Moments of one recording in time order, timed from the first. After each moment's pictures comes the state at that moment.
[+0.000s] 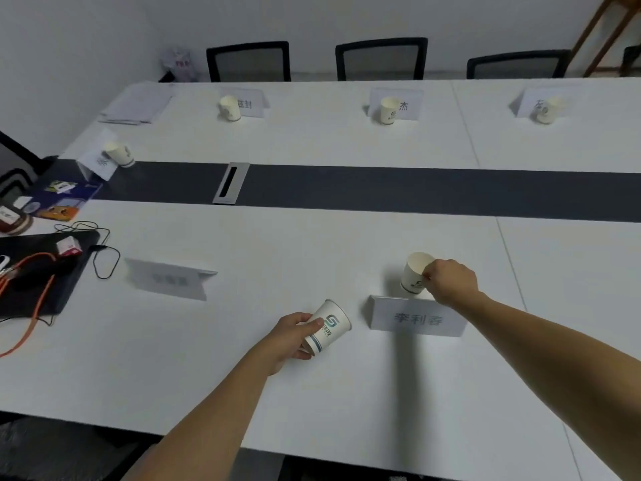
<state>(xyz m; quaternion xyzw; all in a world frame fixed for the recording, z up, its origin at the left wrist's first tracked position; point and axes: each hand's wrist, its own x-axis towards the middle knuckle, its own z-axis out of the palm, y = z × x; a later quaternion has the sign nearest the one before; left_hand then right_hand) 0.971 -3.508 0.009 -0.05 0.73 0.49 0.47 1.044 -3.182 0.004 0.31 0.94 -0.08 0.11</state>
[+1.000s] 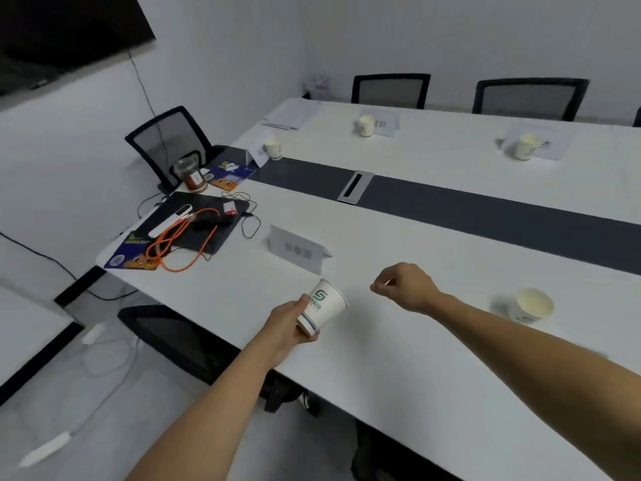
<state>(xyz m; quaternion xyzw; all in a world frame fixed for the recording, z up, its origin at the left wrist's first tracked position) 1.006 -3.695 0.079 -0.20 0.65 0.69 0.26 0.974 -3.432 0.075 -0.01 0.94 -0.32 0.11</state>
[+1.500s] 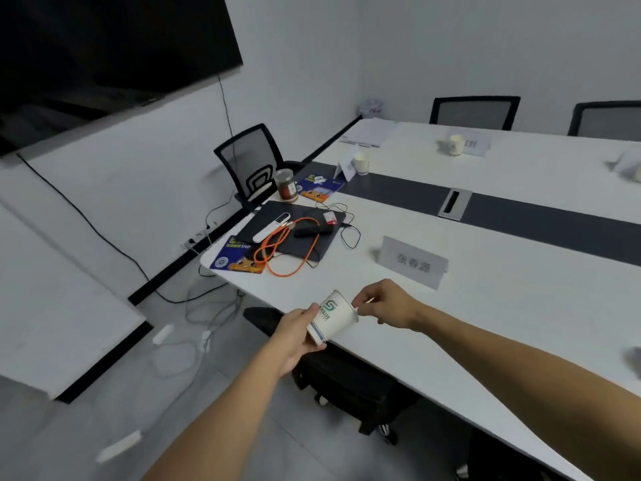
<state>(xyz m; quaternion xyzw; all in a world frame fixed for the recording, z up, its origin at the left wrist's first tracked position) 0.994 -3.994 0.095 -0.23 0.64 0.70 0.21 0.955 -3.779 0.105 -0.10 0.84 -0.49 0.20</state>
